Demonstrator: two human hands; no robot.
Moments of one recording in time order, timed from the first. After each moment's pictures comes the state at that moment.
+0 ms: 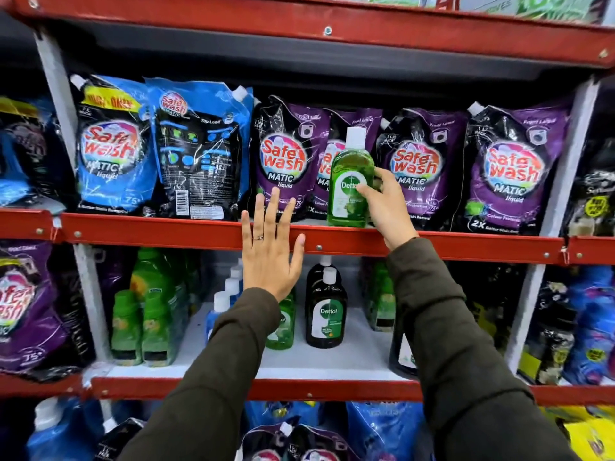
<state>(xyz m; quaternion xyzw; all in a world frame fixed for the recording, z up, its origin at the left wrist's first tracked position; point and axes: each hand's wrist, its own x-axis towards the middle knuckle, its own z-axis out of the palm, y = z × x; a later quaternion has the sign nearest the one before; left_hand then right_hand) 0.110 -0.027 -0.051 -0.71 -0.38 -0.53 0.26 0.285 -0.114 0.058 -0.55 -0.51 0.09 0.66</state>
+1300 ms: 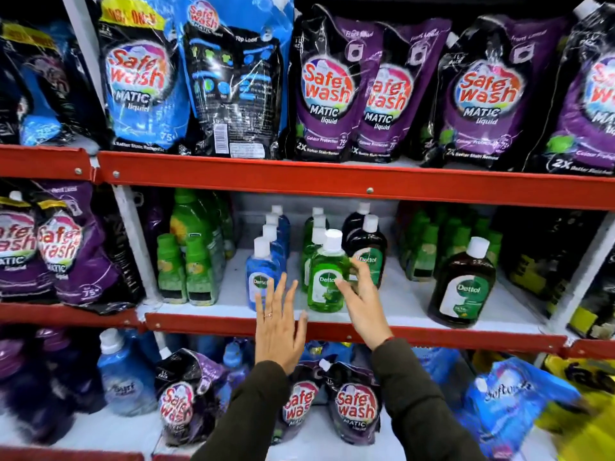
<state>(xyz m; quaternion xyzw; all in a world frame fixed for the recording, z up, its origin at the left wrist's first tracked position) 0.039 -0.048 -0.285 -0.80 -0.45 -0.39 0.03 0.197 -0.110 -0.200 -0.52 -0.54 0.23 0.62</state>
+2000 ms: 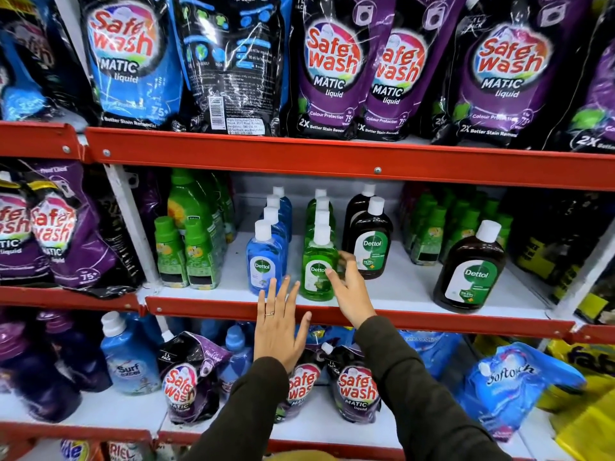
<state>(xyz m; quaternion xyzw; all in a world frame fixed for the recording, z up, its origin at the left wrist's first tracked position) 0.033 -0.047 -0.317 -0.83 -0.48 -0.29 0.04 0.197 -0.064 -0.236 -0.56 -0.53 0.26 0.58</state>
